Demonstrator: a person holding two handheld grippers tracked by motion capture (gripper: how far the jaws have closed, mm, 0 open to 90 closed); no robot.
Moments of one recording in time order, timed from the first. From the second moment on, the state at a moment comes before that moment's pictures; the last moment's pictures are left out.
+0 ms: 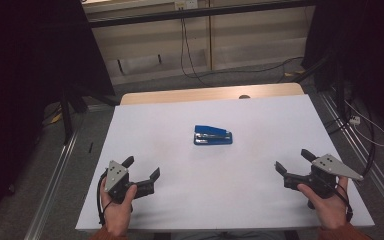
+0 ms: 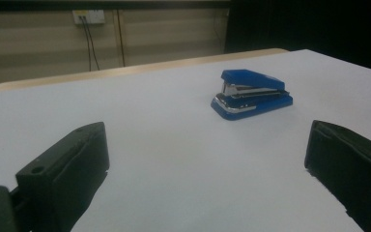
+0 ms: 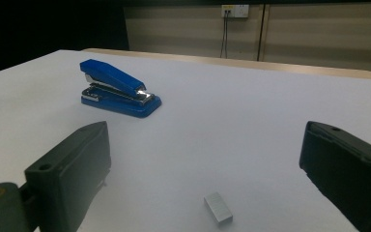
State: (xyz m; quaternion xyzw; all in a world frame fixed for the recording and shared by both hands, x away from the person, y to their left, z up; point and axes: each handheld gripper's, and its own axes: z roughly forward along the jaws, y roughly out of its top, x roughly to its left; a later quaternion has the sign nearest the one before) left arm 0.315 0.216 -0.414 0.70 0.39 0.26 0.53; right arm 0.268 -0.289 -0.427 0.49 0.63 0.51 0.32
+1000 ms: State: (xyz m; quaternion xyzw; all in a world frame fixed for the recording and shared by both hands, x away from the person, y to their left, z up) left arm 0.325 0.219 -0.416 0.72 0.40 0.25 0.50; right arm 0.278 -0.274 -0.432 0.46 0.66 0.51 0.29
